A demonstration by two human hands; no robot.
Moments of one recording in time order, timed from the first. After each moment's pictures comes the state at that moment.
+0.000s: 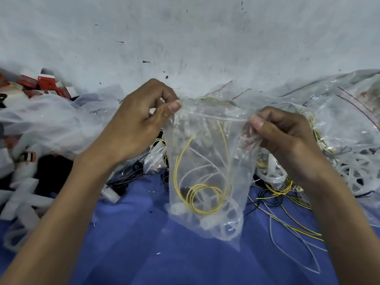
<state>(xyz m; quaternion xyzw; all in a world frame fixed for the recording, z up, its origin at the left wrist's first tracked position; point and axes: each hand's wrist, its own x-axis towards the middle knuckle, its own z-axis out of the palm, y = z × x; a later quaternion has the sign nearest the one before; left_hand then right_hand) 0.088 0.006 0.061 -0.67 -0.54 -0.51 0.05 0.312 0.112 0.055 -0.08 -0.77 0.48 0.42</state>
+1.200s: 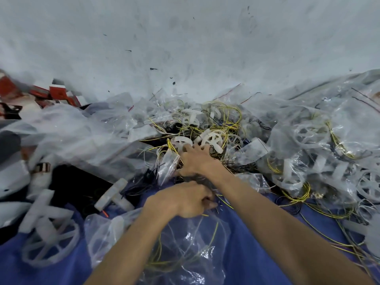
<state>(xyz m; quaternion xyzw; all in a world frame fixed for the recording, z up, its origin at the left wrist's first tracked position) 0.110 0.053 -0.041 -0.74 -0.64 -0.06 -0.19 0.122 0.181 -0.053 -0.33 -0.94 -0.06 -0.05</state>
